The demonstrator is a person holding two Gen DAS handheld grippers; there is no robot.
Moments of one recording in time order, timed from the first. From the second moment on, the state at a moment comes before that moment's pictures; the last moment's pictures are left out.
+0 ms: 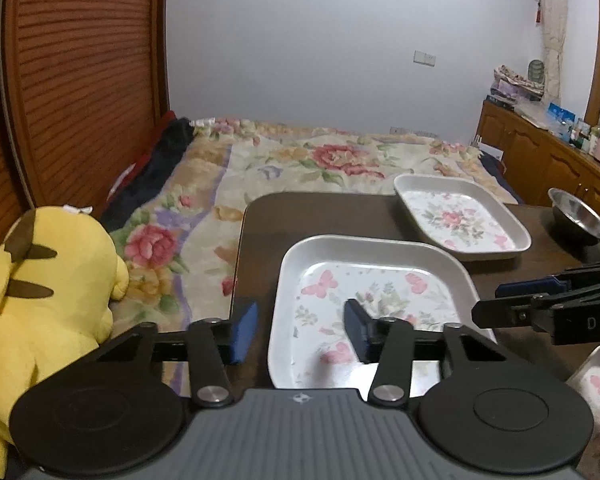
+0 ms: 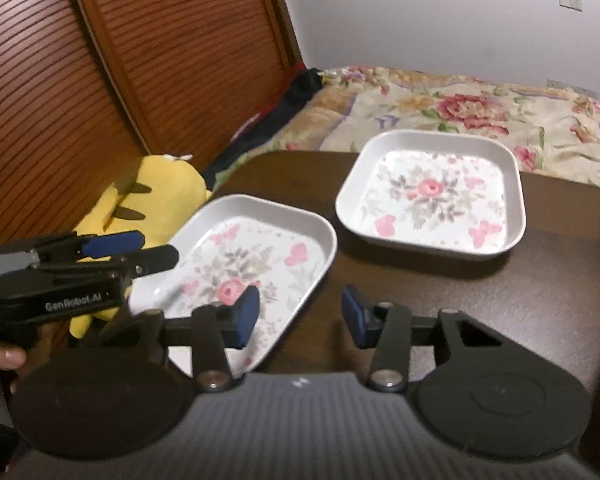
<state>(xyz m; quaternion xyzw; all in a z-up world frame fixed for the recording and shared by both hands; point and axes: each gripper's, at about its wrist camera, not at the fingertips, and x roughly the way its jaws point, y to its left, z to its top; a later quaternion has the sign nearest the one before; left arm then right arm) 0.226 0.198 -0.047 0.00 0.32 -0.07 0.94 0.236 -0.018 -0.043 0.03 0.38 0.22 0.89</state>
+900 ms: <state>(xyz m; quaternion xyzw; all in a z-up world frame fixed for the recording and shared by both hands) 0.208 0.197 -0.041 -0.01 0.33 -0.08 0.94 0.232 -0.017 -0.049 0.05 0.38 0.23 0.90</state>
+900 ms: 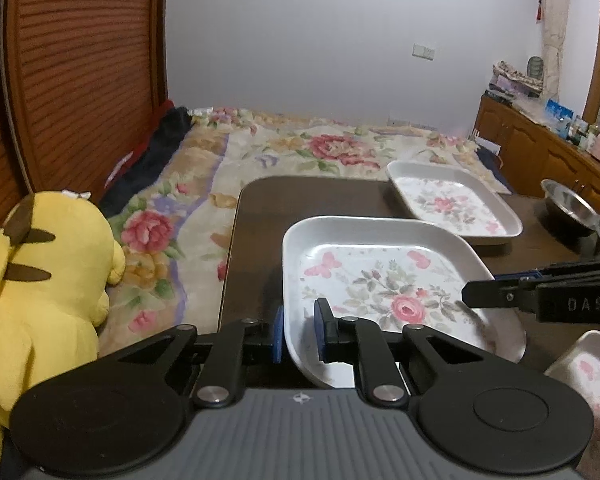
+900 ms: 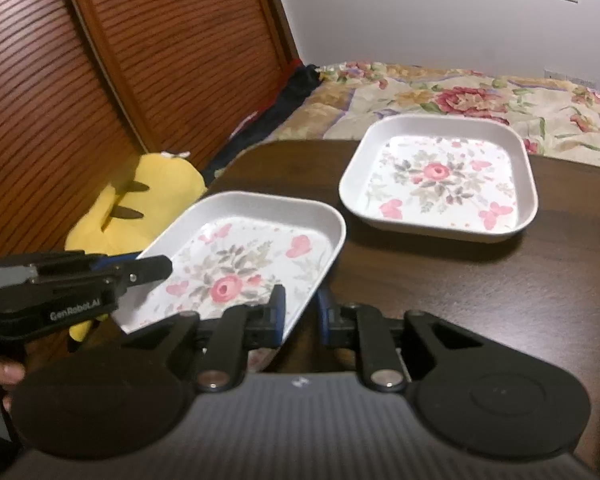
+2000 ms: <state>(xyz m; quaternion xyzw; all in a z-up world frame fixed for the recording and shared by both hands) 0.084 0.095 -0.008 -0.01 0.29 -0.16 0.95 0.141 -0.138 -0.006 0.08 0.31 0.22 0.92</state>
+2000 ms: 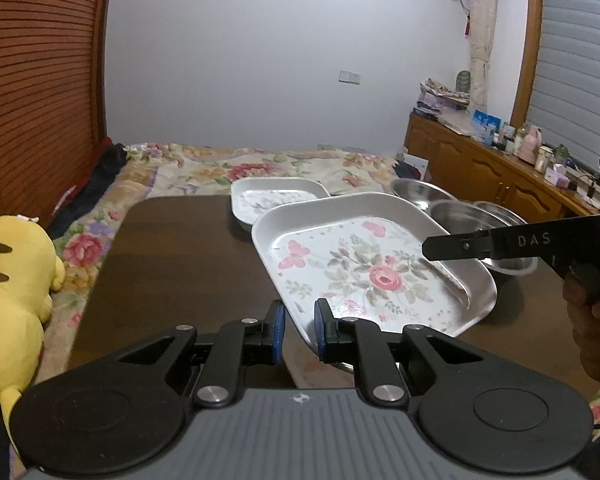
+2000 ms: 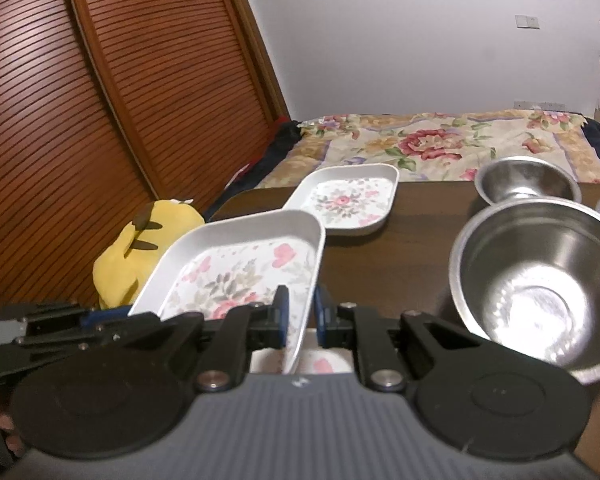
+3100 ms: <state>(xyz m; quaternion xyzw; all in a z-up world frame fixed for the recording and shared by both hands) 0.064 0.075 -0.049 0.01 0.32 -0.16 0.93 0.101 -0.154 -0.057 0.08 0.32 0.20 0.92</state>
